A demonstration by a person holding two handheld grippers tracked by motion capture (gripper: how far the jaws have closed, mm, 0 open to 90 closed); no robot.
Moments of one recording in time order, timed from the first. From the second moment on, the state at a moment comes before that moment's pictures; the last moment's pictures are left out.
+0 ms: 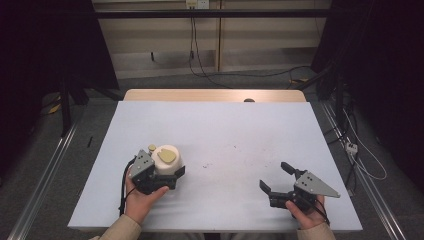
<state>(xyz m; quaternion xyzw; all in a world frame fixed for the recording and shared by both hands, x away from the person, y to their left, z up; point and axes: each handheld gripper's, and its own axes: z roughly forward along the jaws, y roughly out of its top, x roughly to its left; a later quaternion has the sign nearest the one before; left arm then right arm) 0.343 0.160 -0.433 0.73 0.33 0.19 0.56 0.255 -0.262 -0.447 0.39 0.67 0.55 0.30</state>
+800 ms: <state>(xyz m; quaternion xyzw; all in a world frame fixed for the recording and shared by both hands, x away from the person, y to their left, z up) 0.363 0.140 -0.425 0.74 0.33 0.19 0.56 0.255 -0.262 -0.447 0.38 0.68 0.55 0.30</state>
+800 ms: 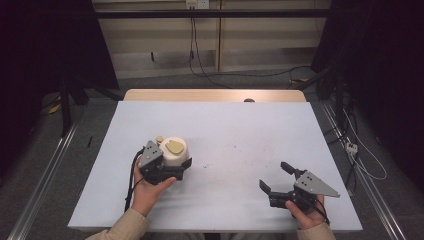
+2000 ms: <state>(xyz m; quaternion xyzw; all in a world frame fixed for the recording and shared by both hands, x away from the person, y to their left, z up) 0.383 0.116 -0.421 0.74 0.32 0.18 0.56 0.256 -0.264 -0.447 0.38 0.67 0.56 0.30</state>
